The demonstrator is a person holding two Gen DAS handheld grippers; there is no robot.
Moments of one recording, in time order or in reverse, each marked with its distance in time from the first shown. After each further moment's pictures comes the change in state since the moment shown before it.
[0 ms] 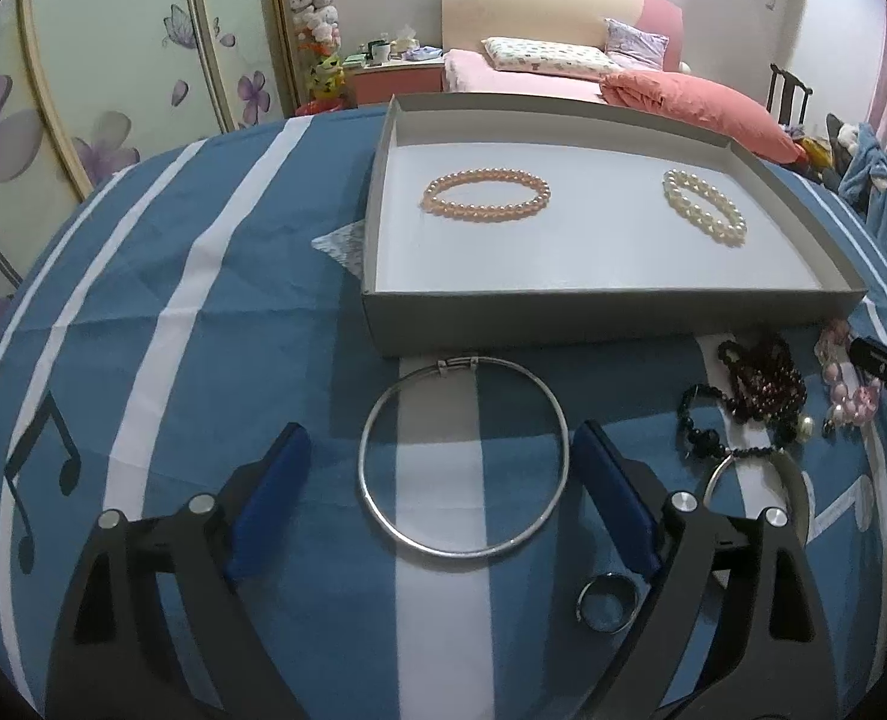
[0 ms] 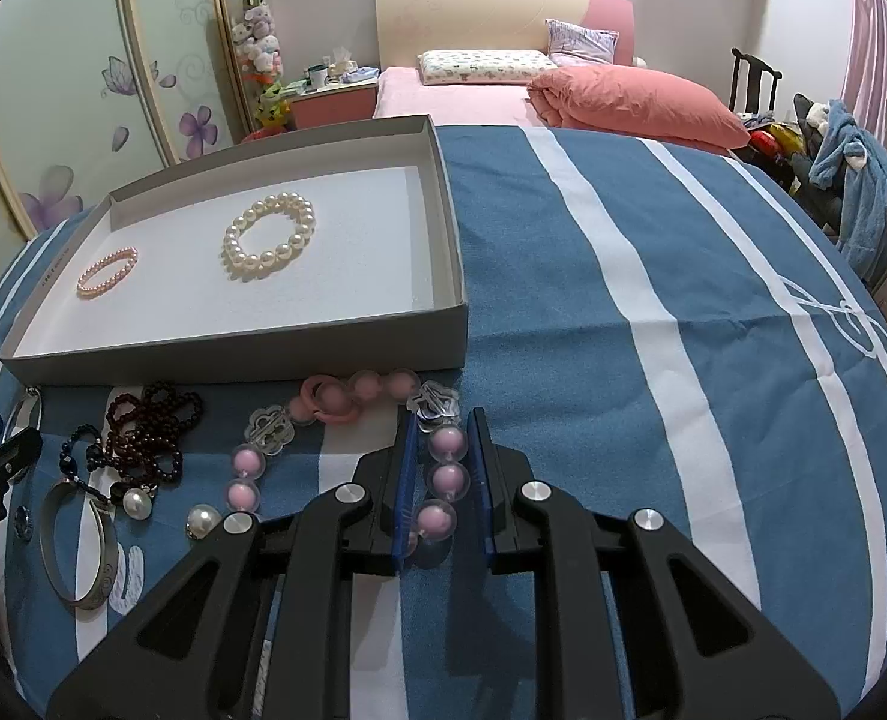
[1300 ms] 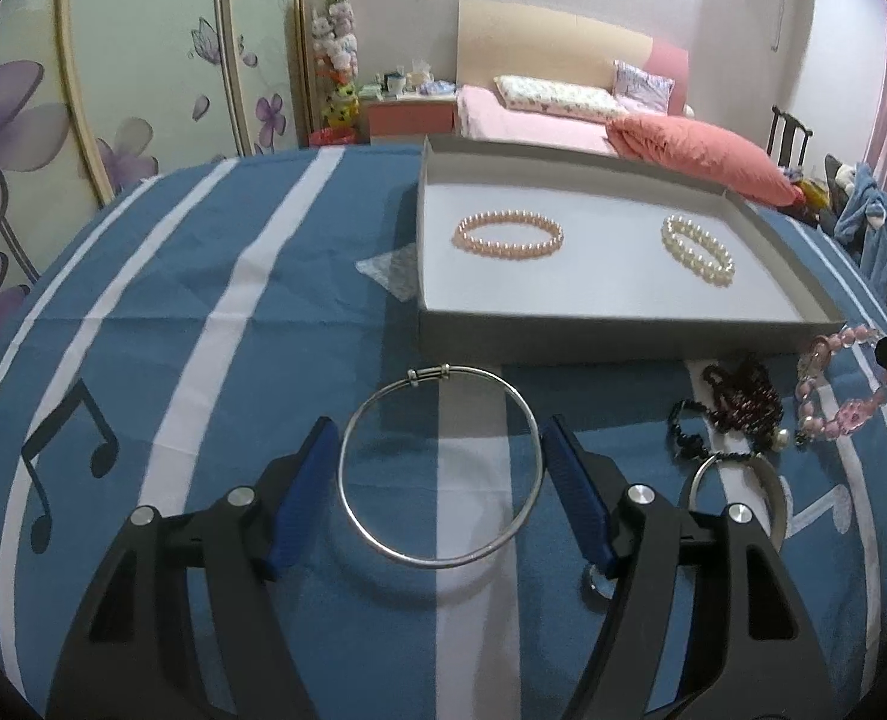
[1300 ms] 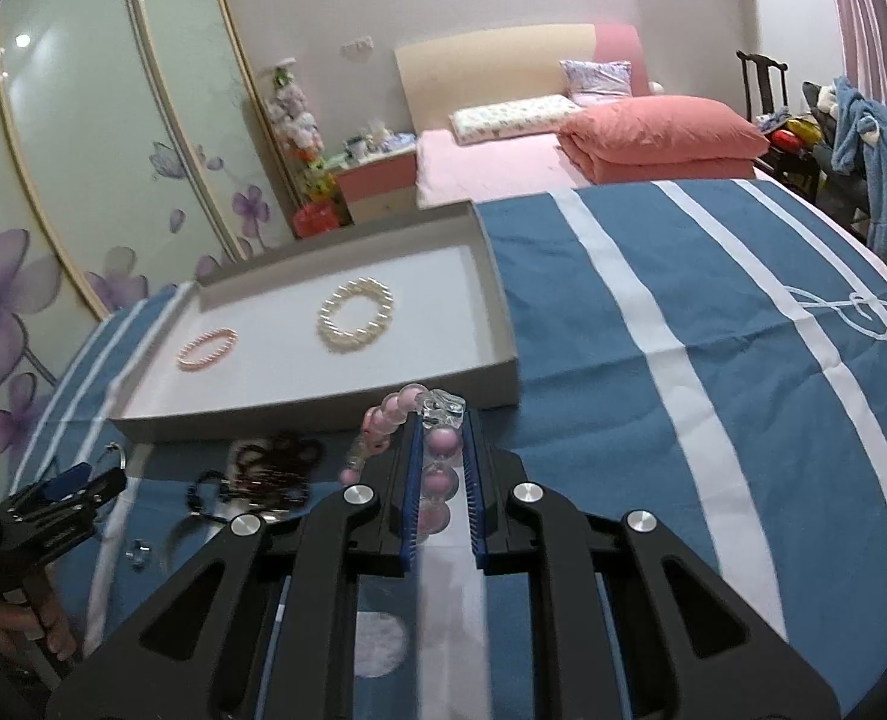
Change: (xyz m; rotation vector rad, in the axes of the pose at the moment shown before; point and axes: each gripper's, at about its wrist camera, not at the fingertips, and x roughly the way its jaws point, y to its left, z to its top) left arm -0.029 0.019 -0.012 -0.051 -0.111 -0.009; right arm -0.054 -0.003 -0.002 0.103 -0.154 0.192
